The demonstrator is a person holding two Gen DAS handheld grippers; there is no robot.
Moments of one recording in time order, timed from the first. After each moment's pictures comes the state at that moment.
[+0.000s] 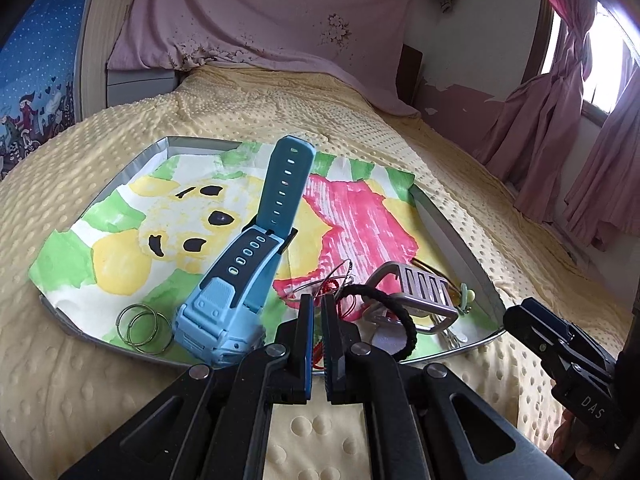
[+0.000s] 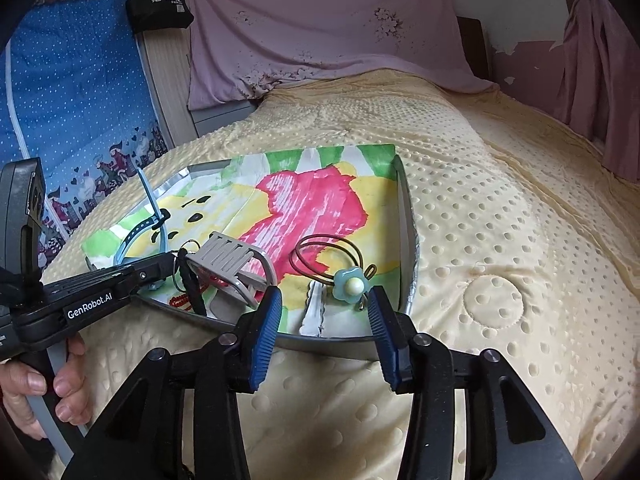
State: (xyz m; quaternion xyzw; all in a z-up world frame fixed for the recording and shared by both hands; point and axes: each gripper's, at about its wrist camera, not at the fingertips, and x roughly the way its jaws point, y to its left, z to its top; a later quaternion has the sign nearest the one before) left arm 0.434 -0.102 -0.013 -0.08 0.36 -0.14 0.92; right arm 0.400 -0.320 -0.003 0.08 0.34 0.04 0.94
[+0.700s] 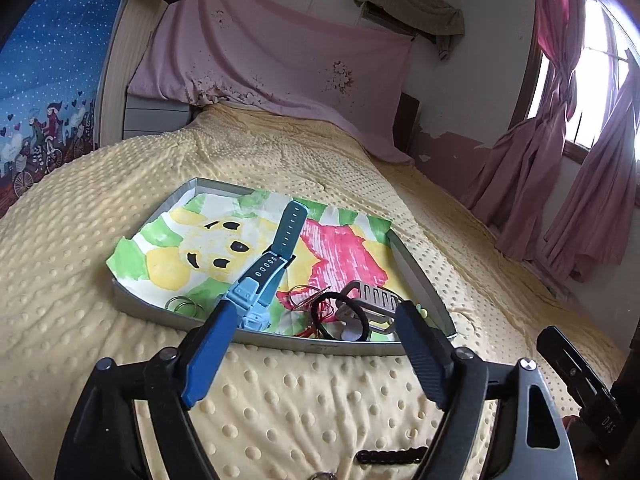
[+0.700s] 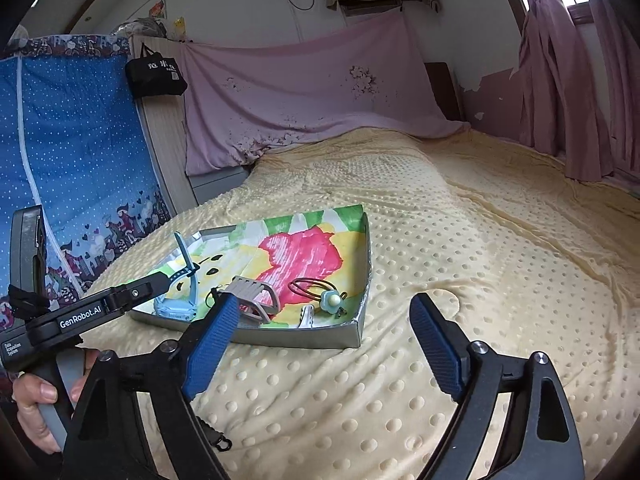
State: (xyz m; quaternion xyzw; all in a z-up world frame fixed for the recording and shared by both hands) left arm 0.361 -0.075 0.030 -0.11 0.28 -0.13 0.95; right arm 0.315 -0.344 0.044 0.12 0.23 0.01 0.97
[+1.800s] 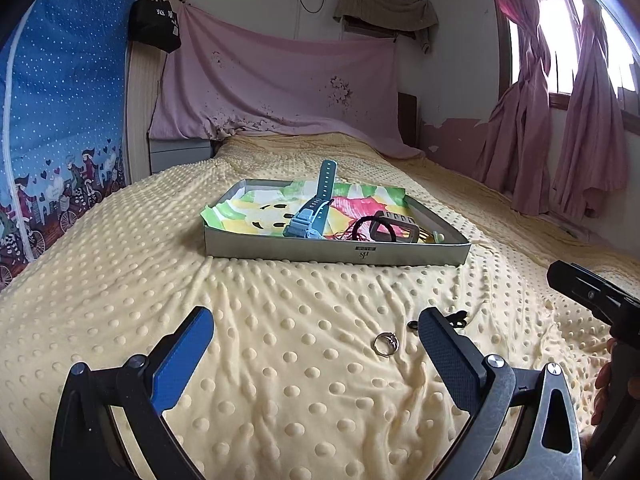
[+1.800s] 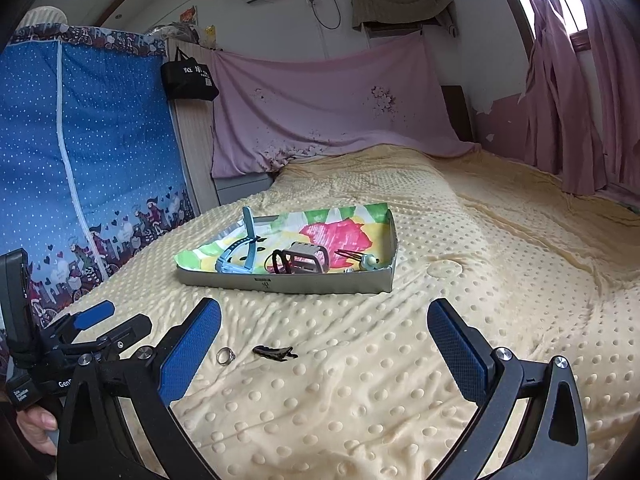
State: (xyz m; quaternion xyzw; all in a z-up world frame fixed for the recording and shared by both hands) left arm 0.246 -0.052 -0.002 -0.01 0.24 -0.09 0.97; right arm 0.214 -0.317 0.046 0.09 0.22 0.04 0.97
